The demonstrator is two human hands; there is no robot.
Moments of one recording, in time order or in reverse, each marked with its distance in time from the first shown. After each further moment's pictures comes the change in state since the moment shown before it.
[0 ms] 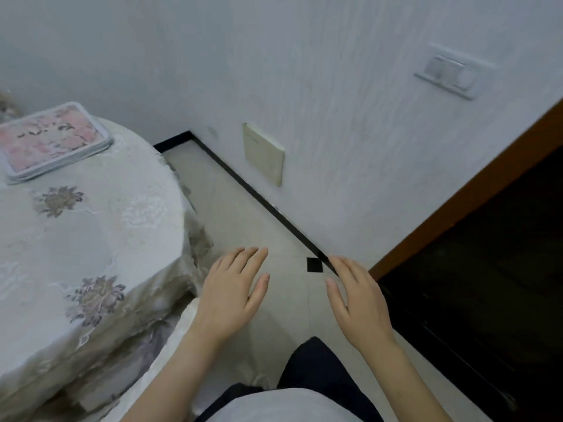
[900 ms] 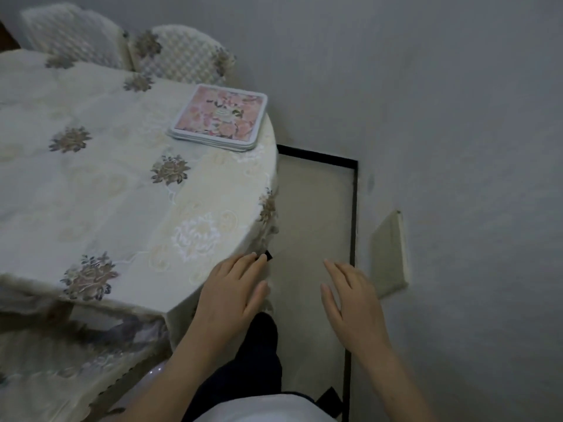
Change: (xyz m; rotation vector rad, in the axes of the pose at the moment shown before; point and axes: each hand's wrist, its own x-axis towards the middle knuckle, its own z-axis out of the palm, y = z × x) left_hand 0.271 -0.124 0.028 0.104 0.314 -0.835; right_hand 0.504 -0.010 0.116 0.114 -0.406 -0.877
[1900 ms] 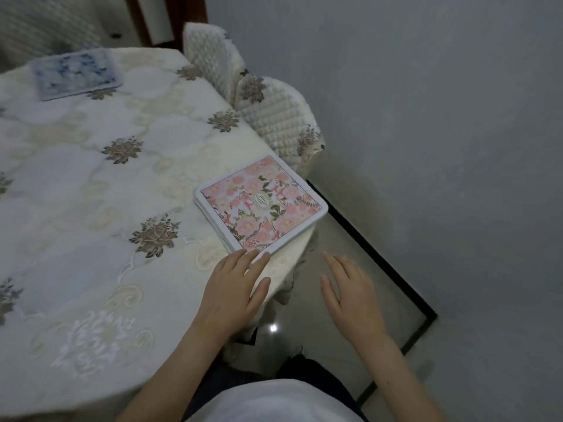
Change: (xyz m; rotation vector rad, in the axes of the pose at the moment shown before) left_hand 0.444 -0.067 0.025 0.133 0.263 -0.669; right_hand 0.588 0.144 0.042 0.112 -0.384 -0.569
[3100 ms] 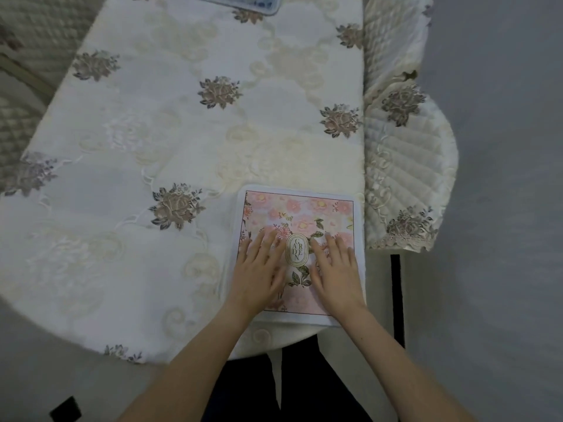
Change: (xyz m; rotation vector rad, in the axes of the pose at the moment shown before) left_hand 0.194 -0.062 0.131 0.012 0.064 -0.743; right_hand 0.332 0.063 0.135 -0.259 -0.612 -0.597
